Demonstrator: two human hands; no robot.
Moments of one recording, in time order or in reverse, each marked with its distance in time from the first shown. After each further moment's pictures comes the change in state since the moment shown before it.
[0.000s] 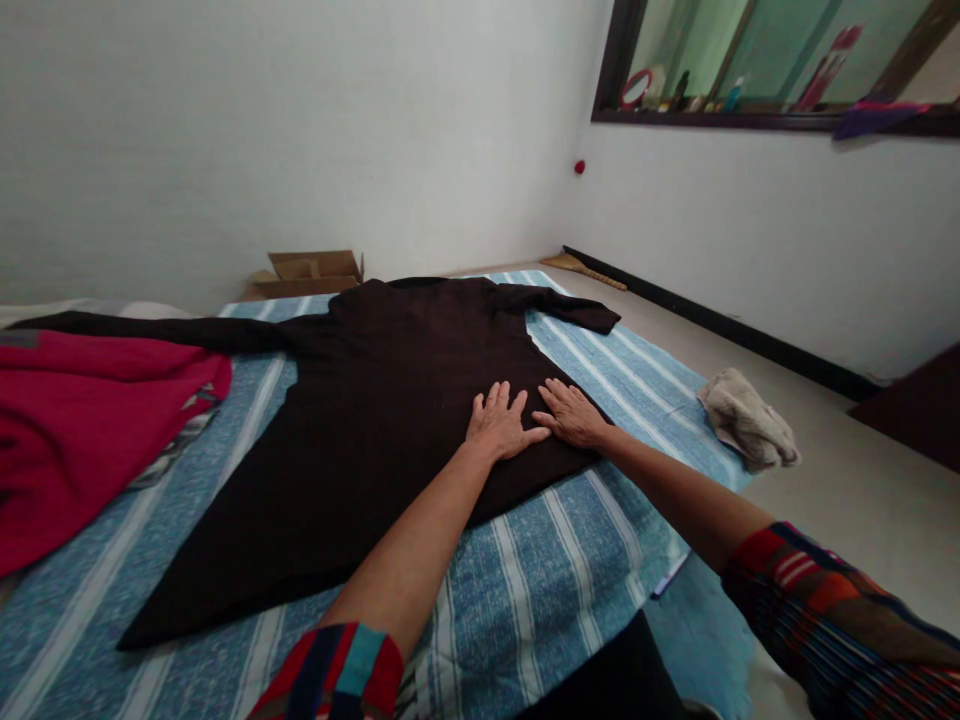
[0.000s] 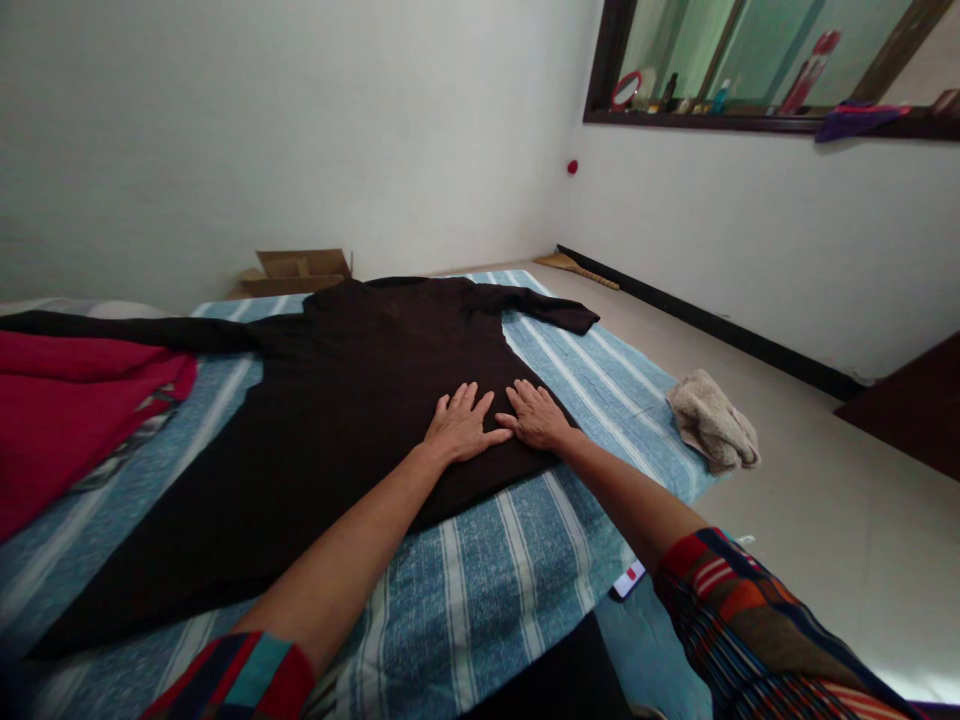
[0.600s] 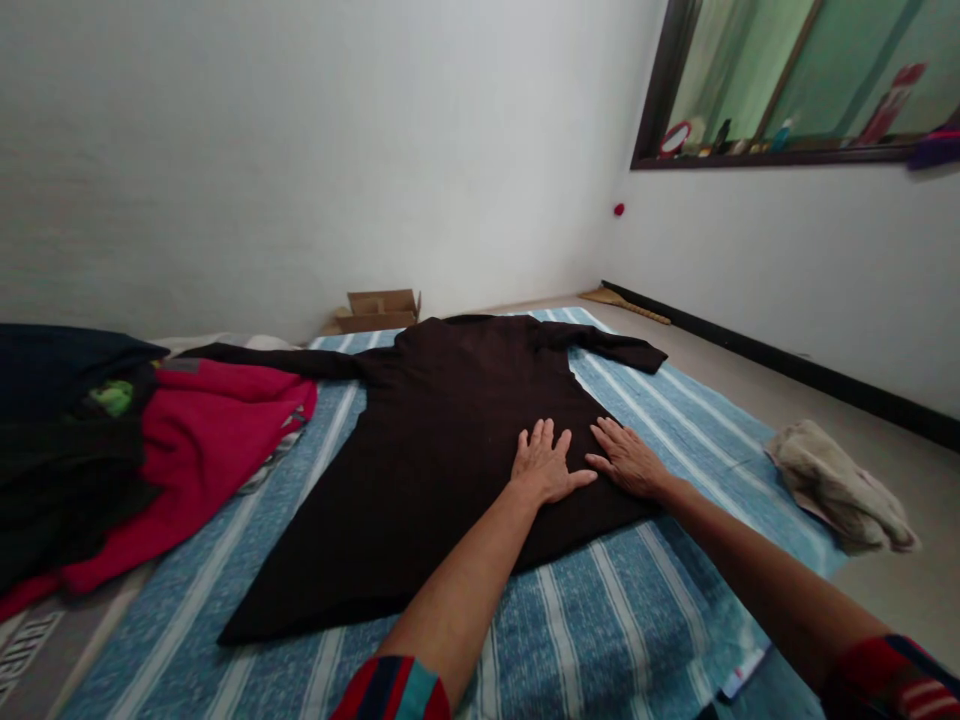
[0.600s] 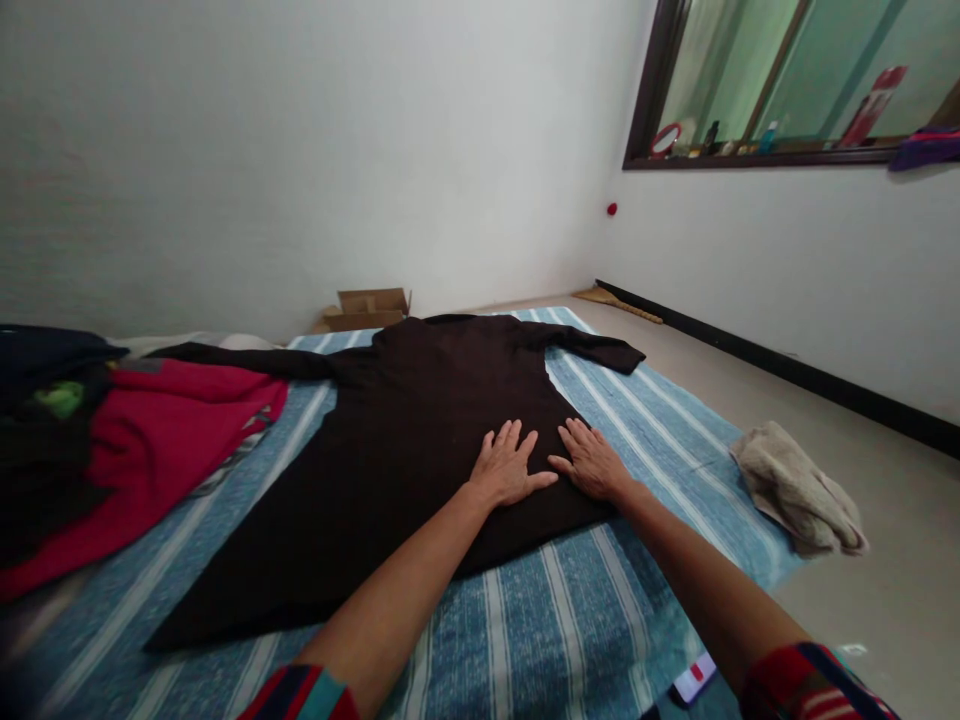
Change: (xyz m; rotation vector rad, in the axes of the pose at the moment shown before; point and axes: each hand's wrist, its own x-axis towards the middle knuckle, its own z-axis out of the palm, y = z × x) left_hand -0.010 -0.002 0.004 -0.040 -0.002 -0.009; right_hand -0.008 0.010 0.008 -0.002 0.033 -0.003
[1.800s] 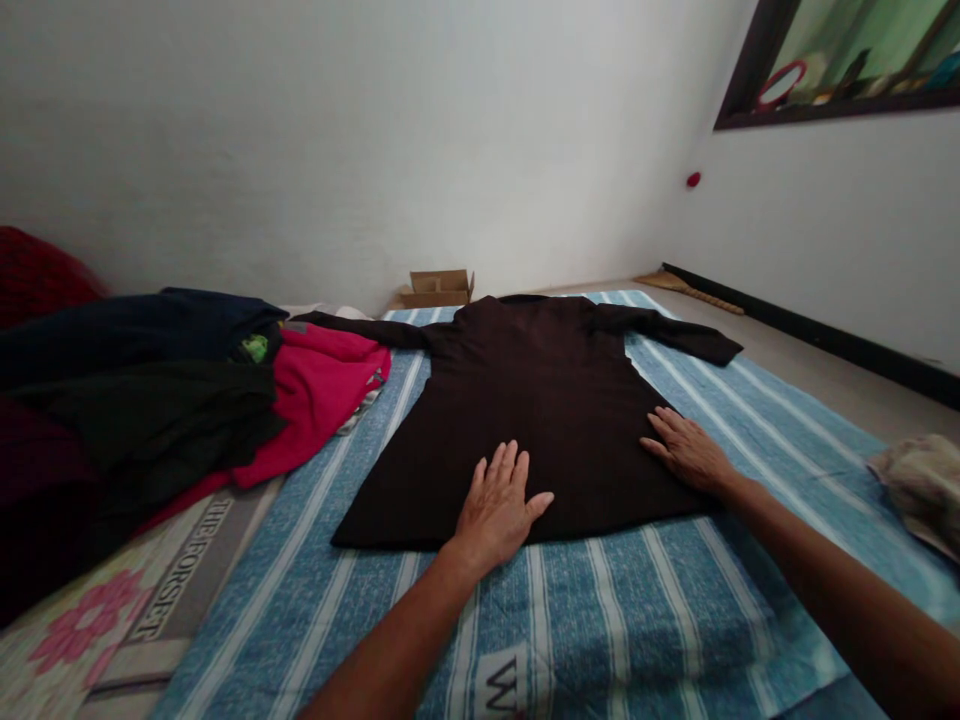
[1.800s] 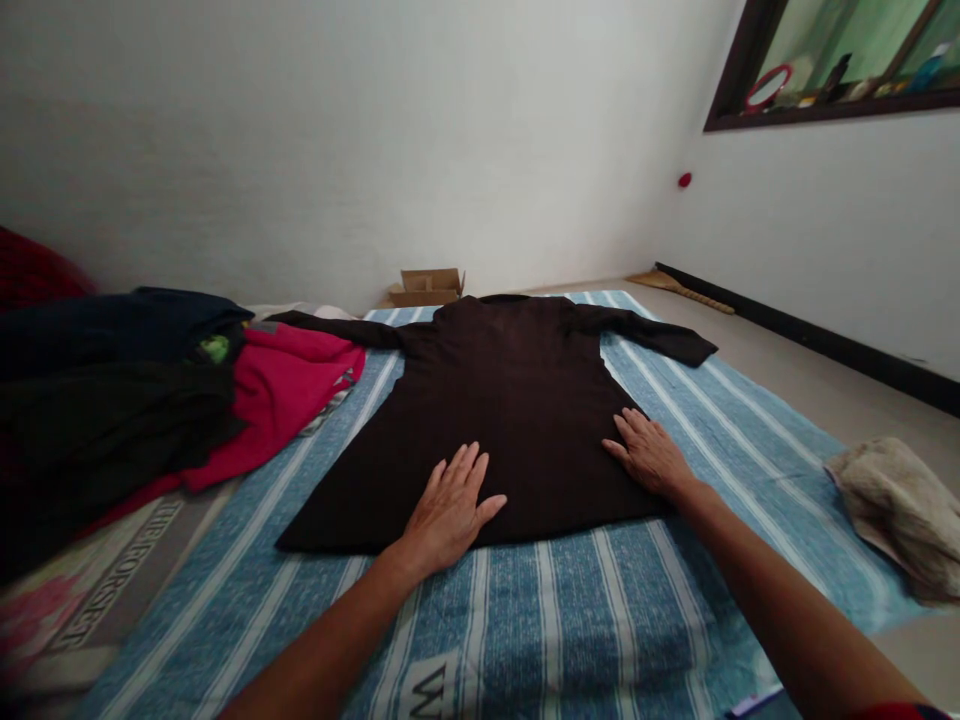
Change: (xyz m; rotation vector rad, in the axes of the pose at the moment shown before) left_hand -0.151 -0.058 -0.013 0.067 0.041 -0.248; right_hand -0.005 0.006 0.006 -0.113 0.093 -0.013
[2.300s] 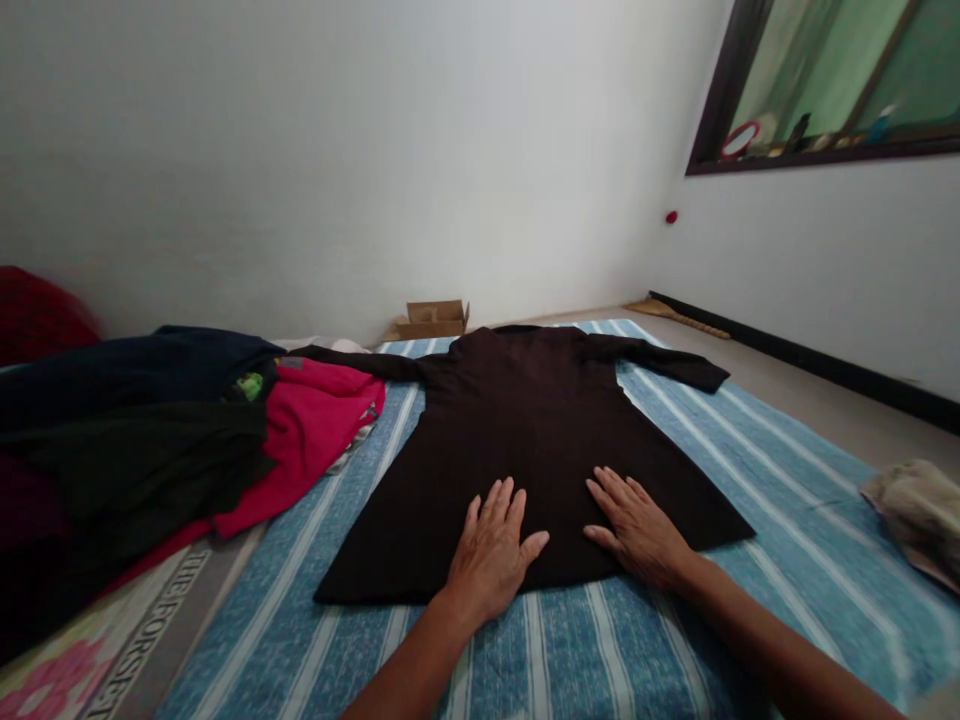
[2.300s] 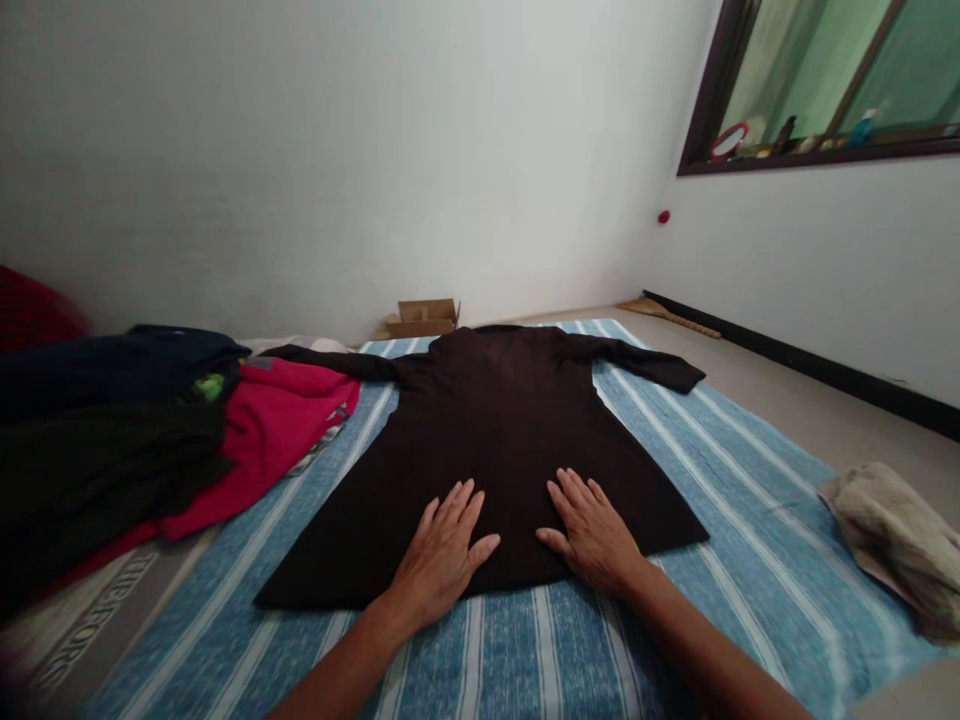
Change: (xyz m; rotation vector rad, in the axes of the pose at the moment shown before) left_hand -0.006 -0.002 -0.005 -0.031 -0.011 0.009; right_hand -0.034 -0.109 -0.022 0.212 -0.090 -0.203
